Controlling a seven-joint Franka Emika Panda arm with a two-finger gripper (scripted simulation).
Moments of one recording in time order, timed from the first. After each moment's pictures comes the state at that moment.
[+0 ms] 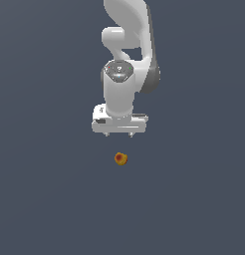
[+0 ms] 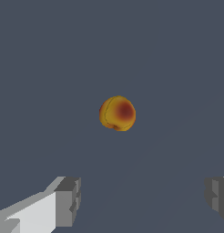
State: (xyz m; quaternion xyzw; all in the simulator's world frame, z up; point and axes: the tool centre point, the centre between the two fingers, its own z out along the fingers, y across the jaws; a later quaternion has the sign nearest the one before) arm -0.010 -0.014 0.165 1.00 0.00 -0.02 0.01
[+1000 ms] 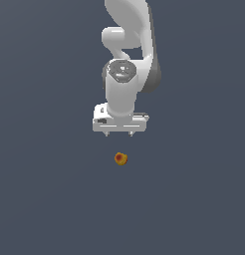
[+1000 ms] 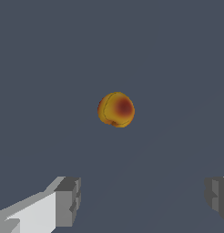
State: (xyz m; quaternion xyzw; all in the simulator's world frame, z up) arm -0.013 -0.014 0.167 1.00 0.02 -0.03 0.02
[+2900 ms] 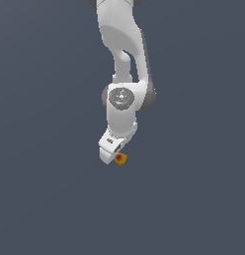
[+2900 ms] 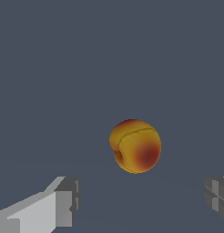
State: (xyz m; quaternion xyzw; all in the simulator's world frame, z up) arm 0.023 -0.010 0.105 0.89 0.45 -0.01 0.01
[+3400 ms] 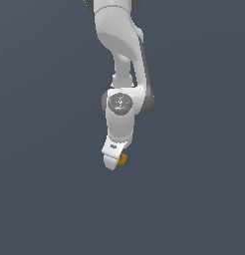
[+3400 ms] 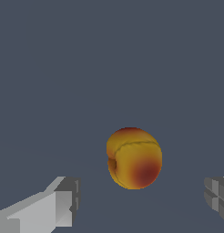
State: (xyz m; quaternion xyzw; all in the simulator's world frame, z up) arm 0.032 -0.008 0.090 0.84 0.55 -0.01 0.00
